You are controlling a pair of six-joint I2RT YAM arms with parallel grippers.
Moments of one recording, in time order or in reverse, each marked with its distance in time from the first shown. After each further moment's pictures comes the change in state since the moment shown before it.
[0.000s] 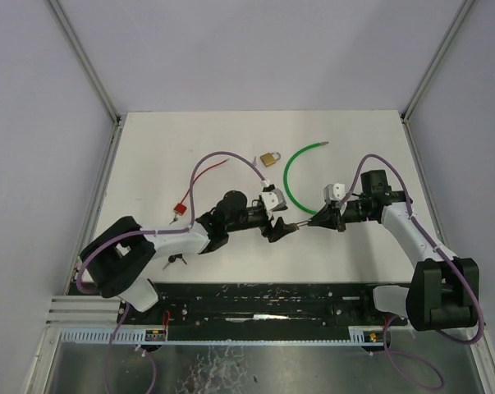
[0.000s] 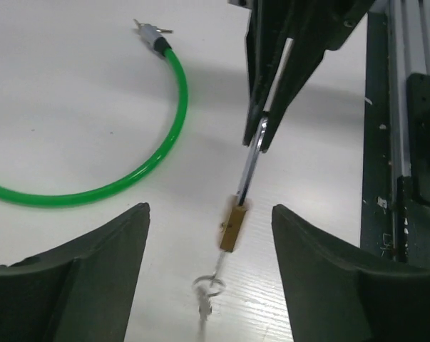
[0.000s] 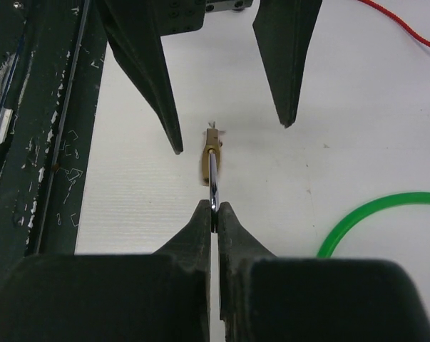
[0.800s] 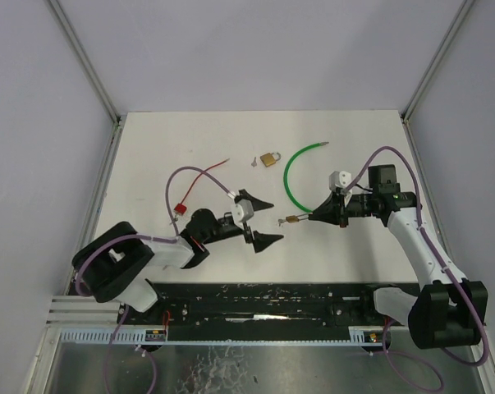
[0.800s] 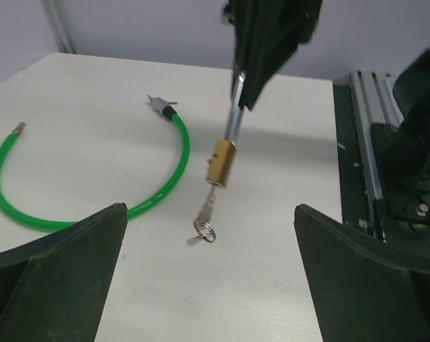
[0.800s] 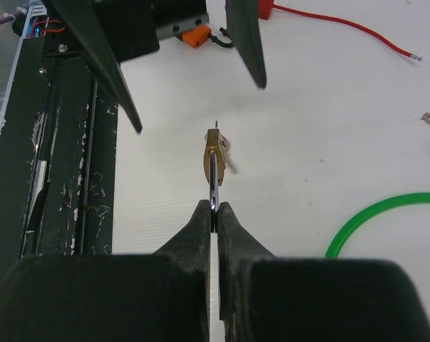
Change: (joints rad) left arm 0.100 -0.116 -0.313 0.556 0.069 -0.140; right arm 0.001 -0.113 0.058 0.044 -0.016 0.332
